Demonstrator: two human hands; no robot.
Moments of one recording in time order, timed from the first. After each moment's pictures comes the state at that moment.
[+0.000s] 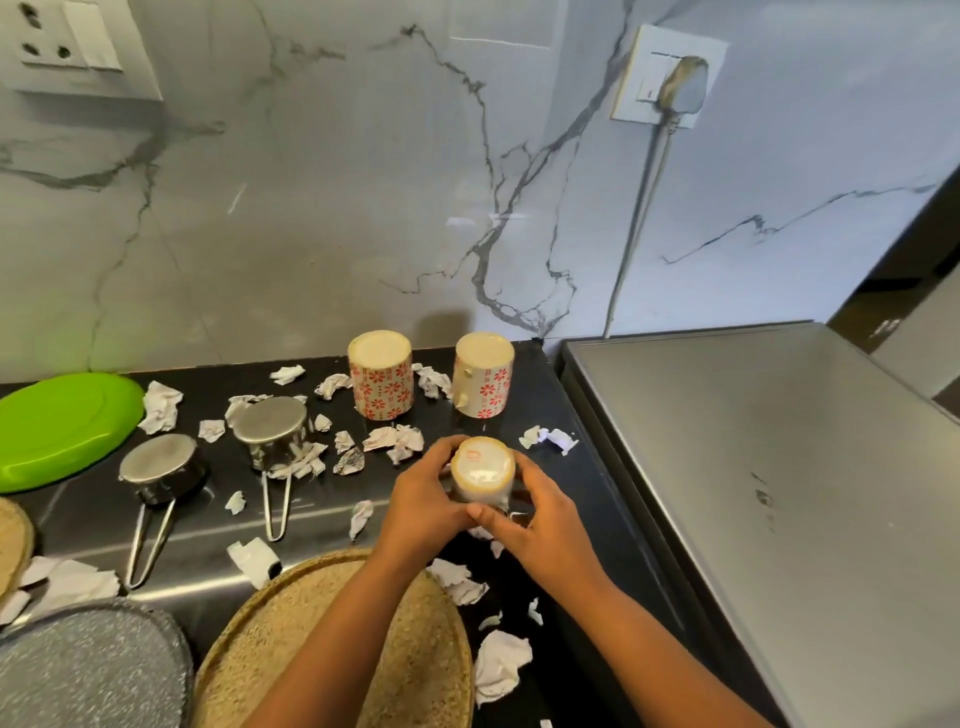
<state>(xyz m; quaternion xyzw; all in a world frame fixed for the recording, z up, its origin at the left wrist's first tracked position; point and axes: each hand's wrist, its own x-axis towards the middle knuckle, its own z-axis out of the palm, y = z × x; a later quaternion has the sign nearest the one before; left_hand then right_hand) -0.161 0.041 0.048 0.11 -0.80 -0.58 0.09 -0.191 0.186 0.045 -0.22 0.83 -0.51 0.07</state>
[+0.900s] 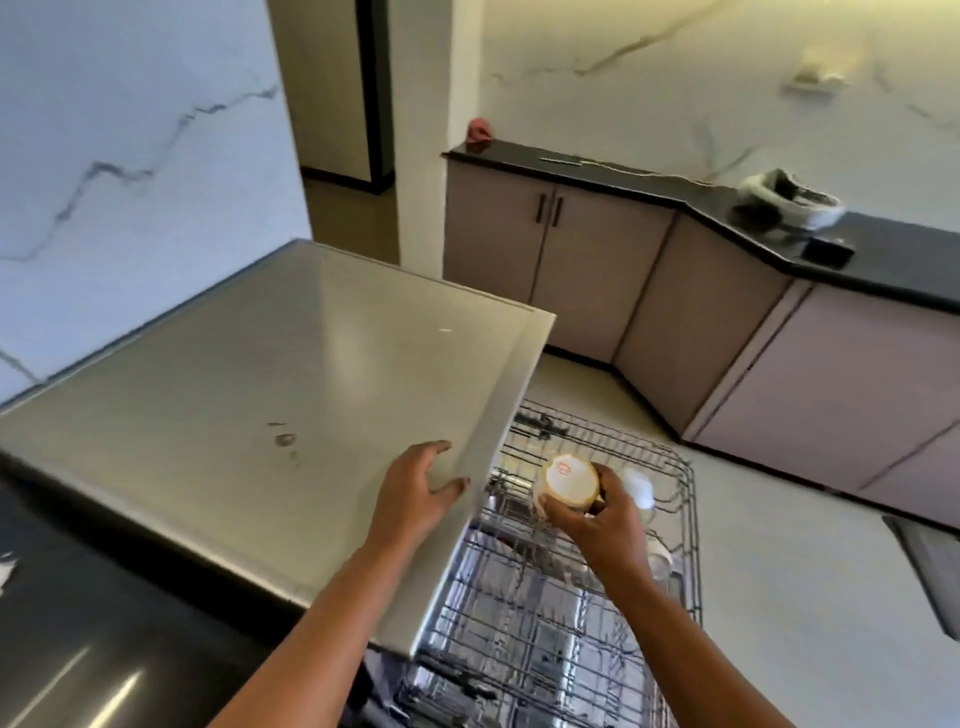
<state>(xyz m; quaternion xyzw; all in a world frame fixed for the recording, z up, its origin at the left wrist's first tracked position) -0.204 0.455 0.002 -0.29 -0.84 -0.44 -0.10 -0.047 0.603 0.012 0.37 0.74 -0.51 -0.24</state>
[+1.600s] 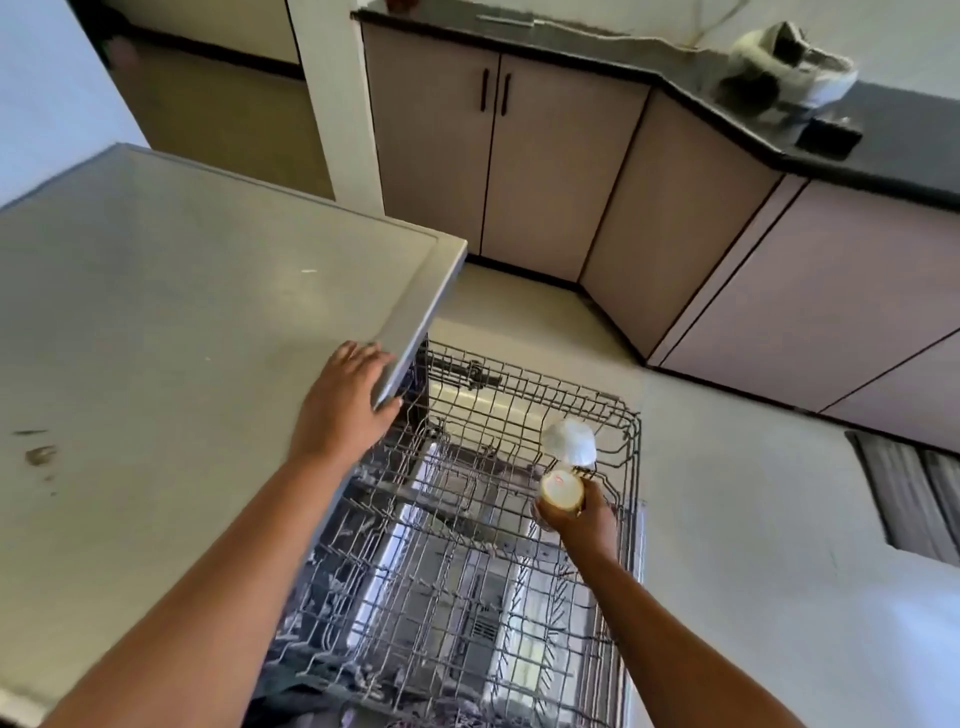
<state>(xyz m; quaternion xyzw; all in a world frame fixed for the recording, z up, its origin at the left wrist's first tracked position) -0.255 0.610 -0.028 -0.43 -0.89 -0.17 0.01 -0.008 0.775 -0.150 0.54 0.70 -0.45 -0.13</state>
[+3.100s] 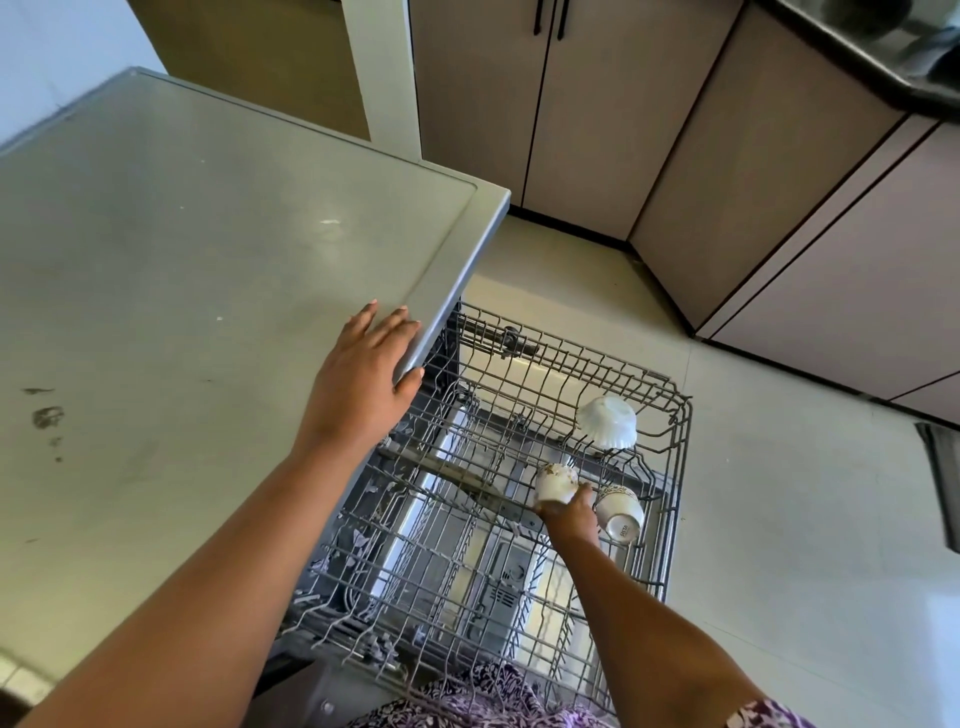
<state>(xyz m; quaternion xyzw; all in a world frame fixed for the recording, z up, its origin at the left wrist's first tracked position) -0.255 0.612 -0.031 -0.42 -0.89 -0.16 0.01 -0.048 0.764 -0.222 0.60 0.65 -0.46 0.09</state>
